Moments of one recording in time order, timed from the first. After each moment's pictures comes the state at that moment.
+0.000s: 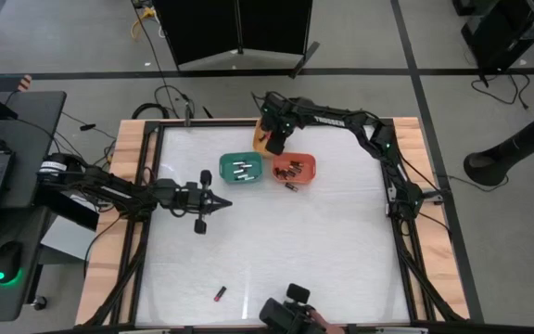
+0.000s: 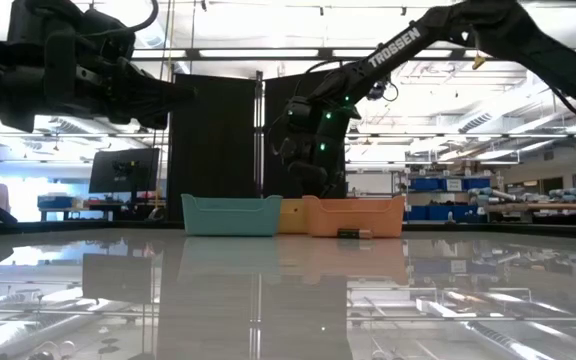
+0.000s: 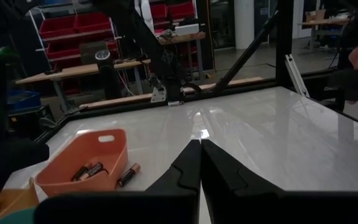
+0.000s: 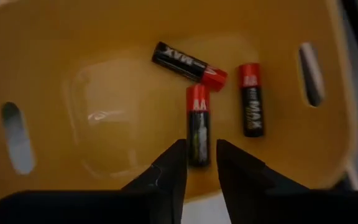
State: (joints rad) left arm -0.04 1.18 0.10 1.10 0.02 0.13; right arm -0.57 2.26 1.87 -0.80 0.03 -0.18
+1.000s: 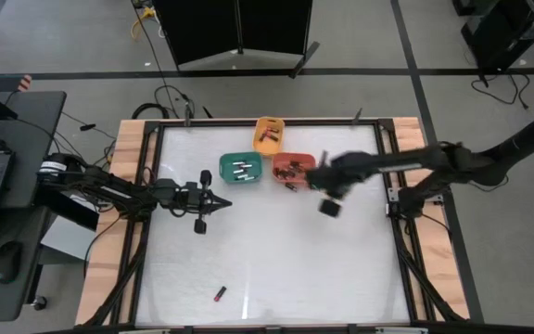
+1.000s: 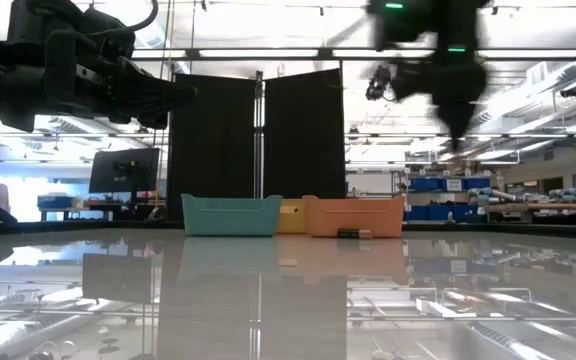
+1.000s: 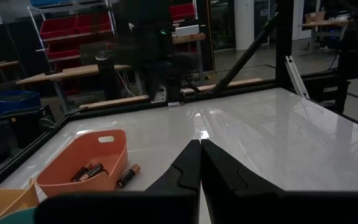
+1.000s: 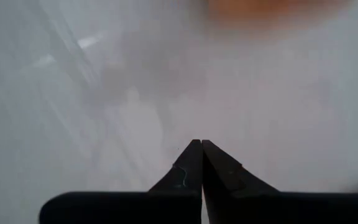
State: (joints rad) left arm -0.04 1.18 0.10 1.10 0.02 0.13; right arm -0.07 1.54 1.16 -1.18 0.14 0.38
